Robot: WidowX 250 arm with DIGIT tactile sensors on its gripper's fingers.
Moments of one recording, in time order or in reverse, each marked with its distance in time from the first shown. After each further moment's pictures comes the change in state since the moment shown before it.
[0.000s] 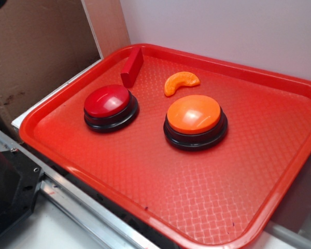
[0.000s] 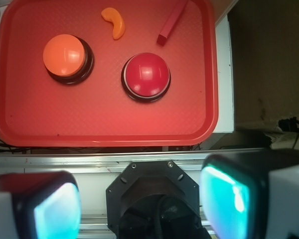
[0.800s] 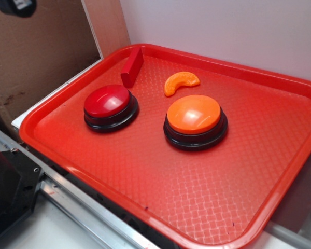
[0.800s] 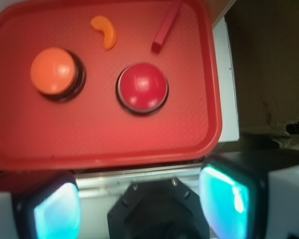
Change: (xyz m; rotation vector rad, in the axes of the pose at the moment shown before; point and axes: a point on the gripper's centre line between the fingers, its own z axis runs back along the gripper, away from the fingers) arm 0.029 0.009 -0.027 0.010 -0.019 0.104
